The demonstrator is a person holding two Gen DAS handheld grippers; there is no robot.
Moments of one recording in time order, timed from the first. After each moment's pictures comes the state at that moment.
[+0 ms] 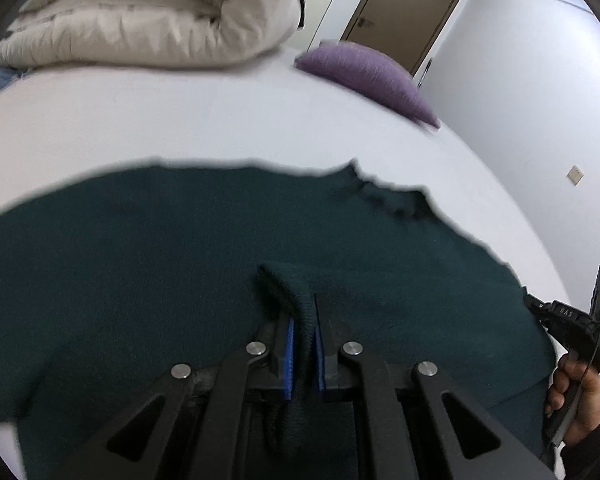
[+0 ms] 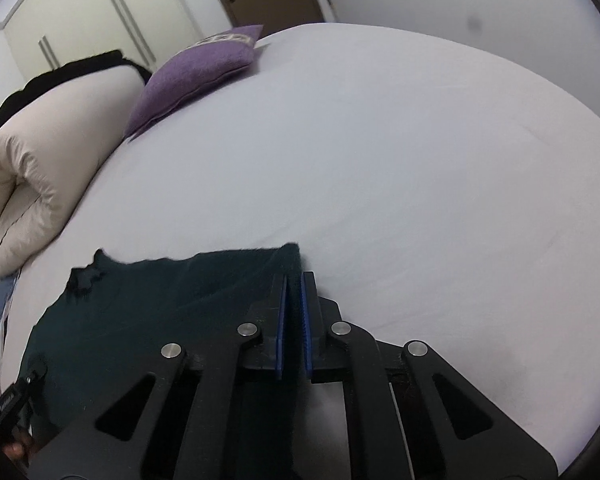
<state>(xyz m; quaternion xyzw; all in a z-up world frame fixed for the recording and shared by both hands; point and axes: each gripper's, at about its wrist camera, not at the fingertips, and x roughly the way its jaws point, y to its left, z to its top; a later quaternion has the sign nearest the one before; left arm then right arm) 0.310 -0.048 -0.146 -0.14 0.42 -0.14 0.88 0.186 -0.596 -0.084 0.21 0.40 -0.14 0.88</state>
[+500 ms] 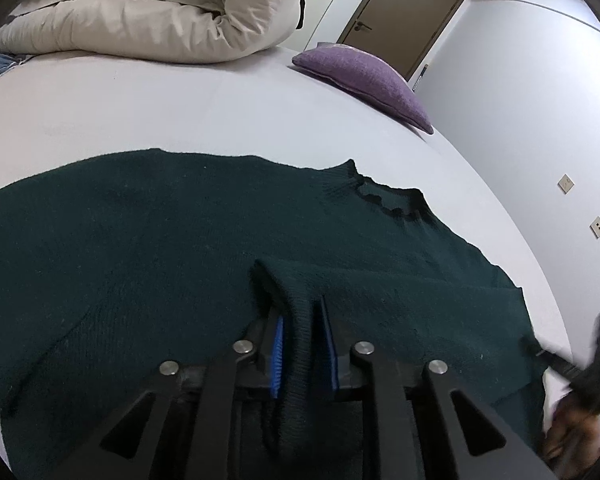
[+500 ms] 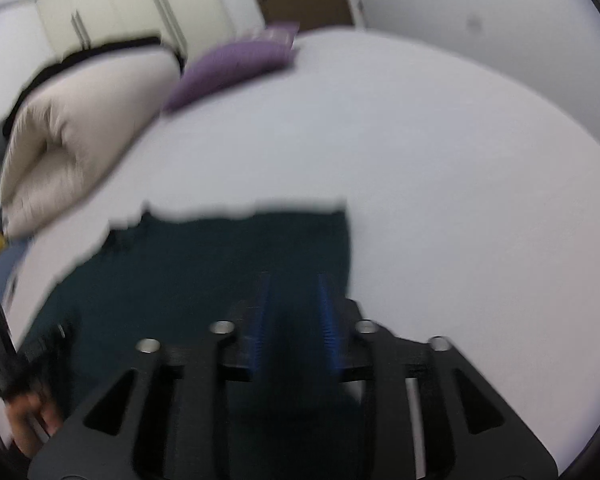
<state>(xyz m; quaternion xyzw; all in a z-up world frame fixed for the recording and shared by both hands) 0.312 -0.044 -0.145 -0.16 0.42 -0.16 0.88 0.141 -0.546 -0.063 0.16 0.43 -0.09 0.88</state>
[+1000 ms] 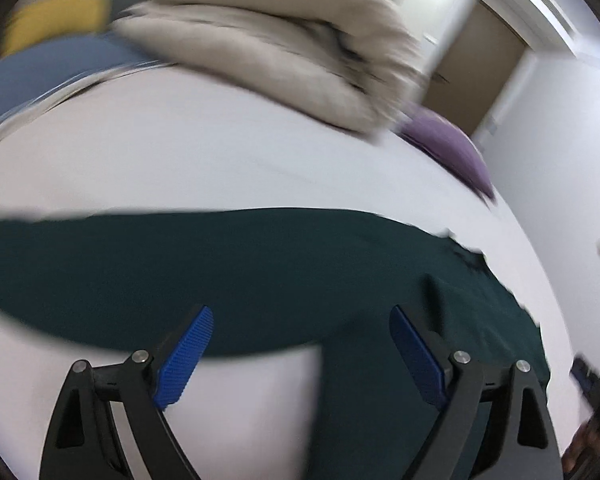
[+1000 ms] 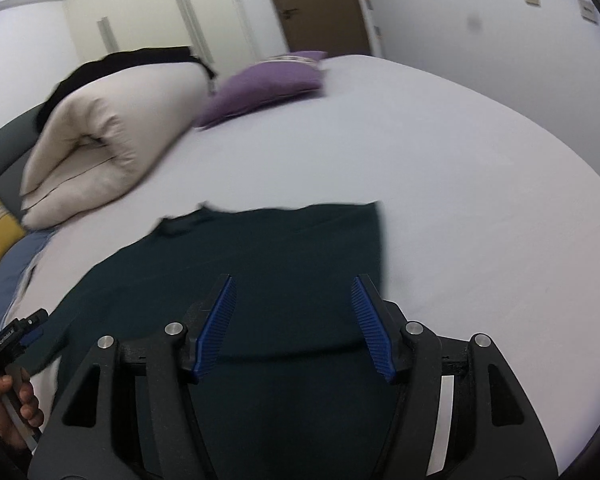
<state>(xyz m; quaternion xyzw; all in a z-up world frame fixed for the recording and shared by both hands) 0.188 0.144 -0.093 -0.22 0.38 0.01 0.90 0.086 -0.479 0.000 0.15 0.37 -0.06 0.92</state>
